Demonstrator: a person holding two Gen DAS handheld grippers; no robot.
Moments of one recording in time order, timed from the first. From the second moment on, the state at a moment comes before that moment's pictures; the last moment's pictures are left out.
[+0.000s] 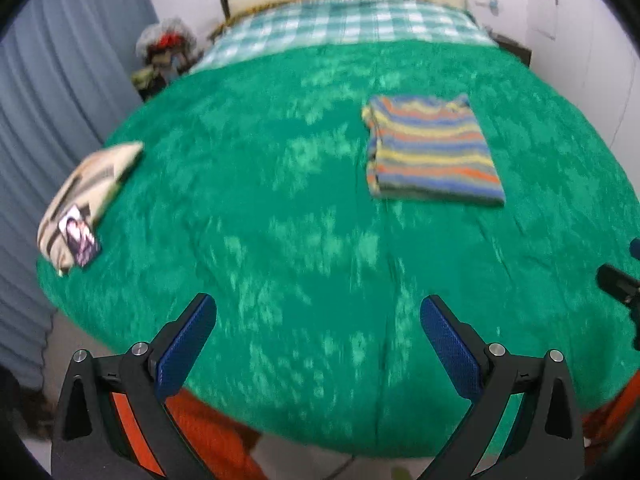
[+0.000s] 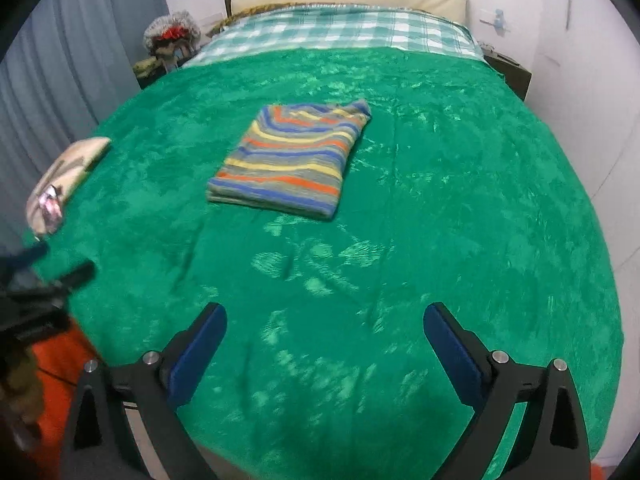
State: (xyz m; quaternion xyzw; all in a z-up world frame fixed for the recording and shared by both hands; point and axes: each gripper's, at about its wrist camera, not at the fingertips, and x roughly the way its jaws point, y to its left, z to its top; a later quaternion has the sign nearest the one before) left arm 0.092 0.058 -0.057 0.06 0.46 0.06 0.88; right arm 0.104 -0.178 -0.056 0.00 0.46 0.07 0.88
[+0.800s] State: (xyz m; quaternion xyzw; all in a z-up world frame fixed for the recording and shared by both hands) left arm 0.056 0.060 0.027 0.02 0.42 0.02 0.91; right arm 0.070 -0.149 0.039 -0.02 0.40 0.09 0.91
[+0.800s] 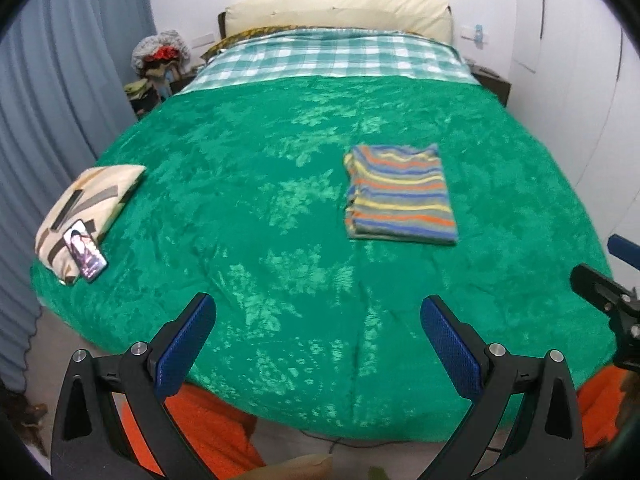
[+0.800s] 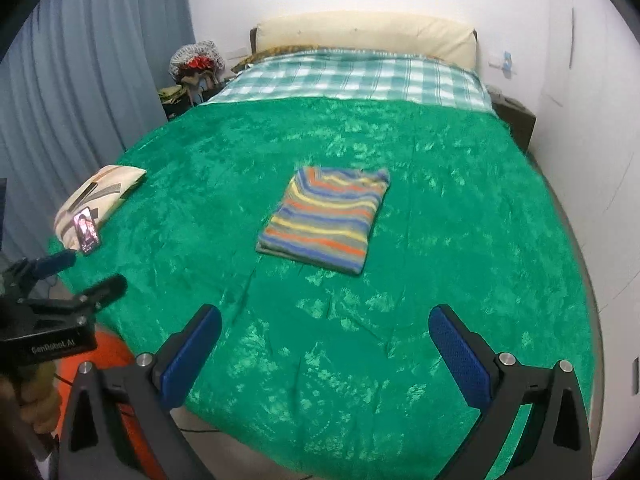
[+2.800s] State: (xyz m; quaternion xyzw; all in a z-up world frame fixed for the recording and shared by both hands) left arm 0.021 0.020 0.066 0.03 0.42 -0.01 0.91; right arm 0.009 -0.164 0.084 -0.04 0.41 0.03 0.91
